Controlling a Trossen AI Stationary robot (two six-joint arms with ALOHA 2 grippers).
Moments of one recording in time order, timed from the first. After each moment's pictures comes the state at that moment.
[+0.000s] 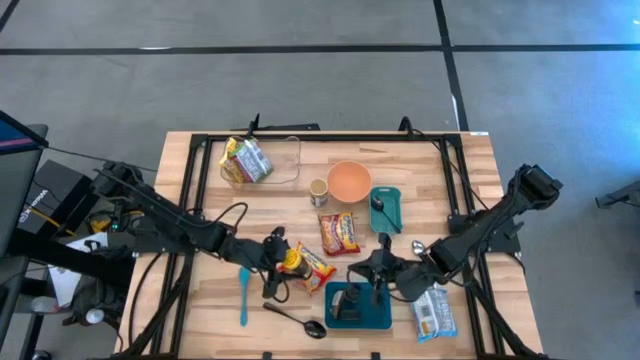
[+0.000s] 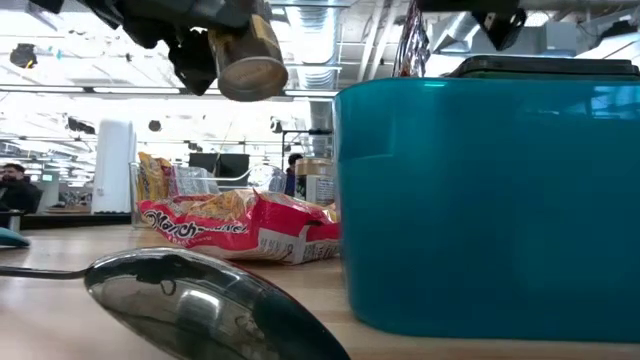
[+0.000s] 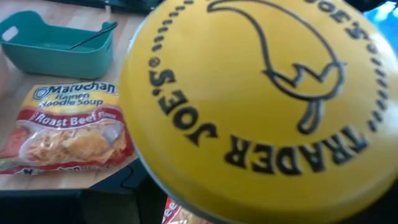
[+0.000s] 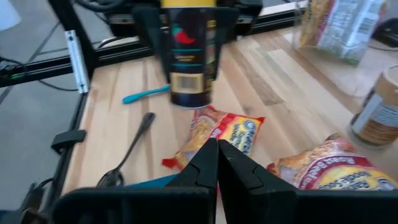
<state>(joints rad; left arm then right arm) -0.44 1.39 0.69 0.25 -0.29 -0.32 0.63 1.48 0.91 0.01 0.71 0.53</state>
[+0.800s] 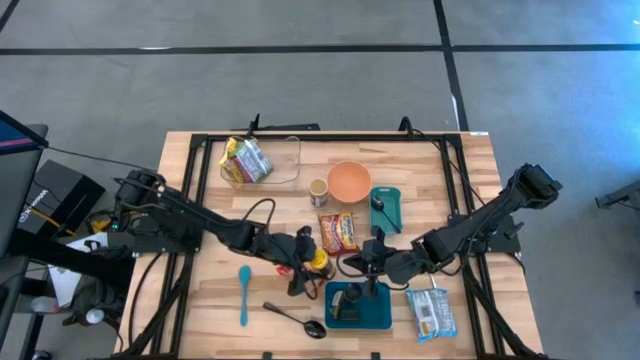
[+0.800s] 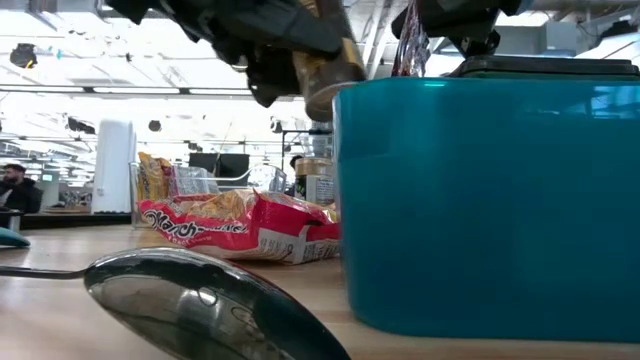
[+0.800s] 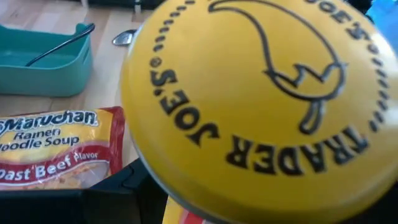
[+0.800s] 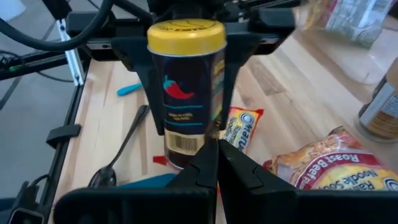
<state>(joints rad) -0.32 1.64 0.92 0.22 -0.12 -0.24 0.52 1.48 0.91 -0.01 0.55 0.52</state>
